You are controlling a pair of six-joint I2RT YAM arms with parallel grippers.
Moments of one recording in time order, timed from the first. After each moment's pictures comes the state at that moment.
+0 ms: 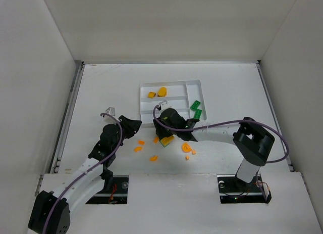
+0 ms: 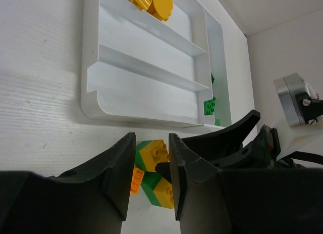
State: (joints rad) left arm -0.44 0.72 0.19 0.25 -0.05 -0.92; right arm 0.98 1.72 1.02 -0.04 0.19 0.40
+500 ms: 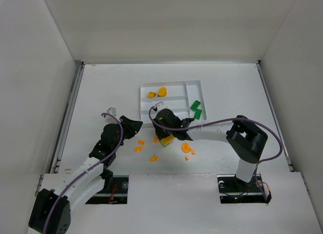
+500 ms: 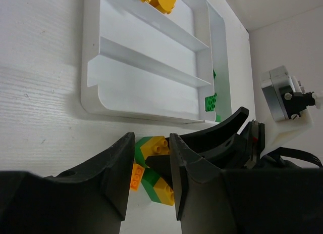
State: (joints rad) left arm -0.42 0.74 0.19 0.25 -0.02 -0.93; right arm 0.99 1.80 1.08 -0.07 0.20 0.40
